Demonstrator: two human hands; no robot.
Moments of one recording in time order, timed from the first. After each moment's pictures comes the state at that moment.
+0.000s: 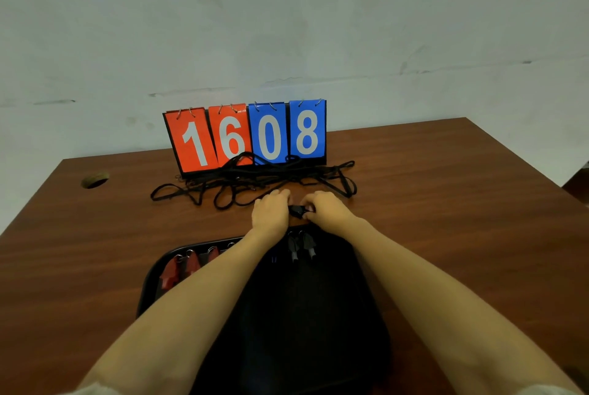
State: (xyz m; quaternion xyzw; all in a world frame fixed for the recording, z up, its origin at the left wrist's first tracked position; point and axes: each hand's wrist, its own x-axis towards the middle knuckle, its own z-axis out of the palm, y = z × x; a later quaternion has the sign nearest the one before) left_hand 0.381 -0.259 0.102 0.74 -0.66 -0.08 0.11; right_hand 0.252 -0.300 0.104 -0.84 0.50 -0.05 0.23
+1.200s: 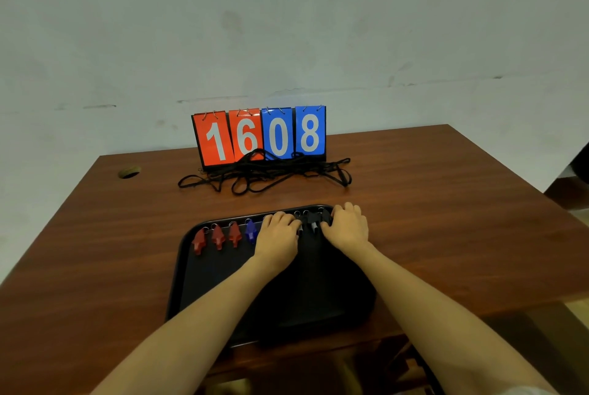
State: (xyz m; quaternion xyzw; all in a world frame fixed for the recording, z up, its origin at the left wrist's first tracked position) left_hand 0.374 -0.137 0.098 0.66 -0.75 0.00 0.08; right_hand 0.224 -0.194 0.102 -0.73 0.66 -0.10 0.11
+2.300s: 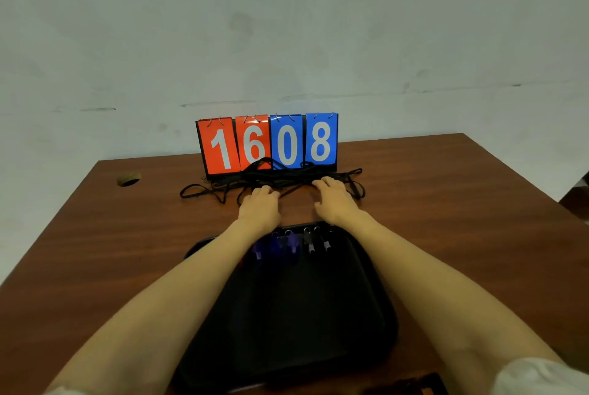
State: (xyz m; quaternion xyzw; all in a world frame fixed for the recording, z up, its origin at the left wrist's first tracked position) left_hand 0.436 -0.213 0.143 0.72 -0.69 -0.06 0.03; right_hand 0.268 -0.264 0.142 -0.82 0.55 -0.09 0.16
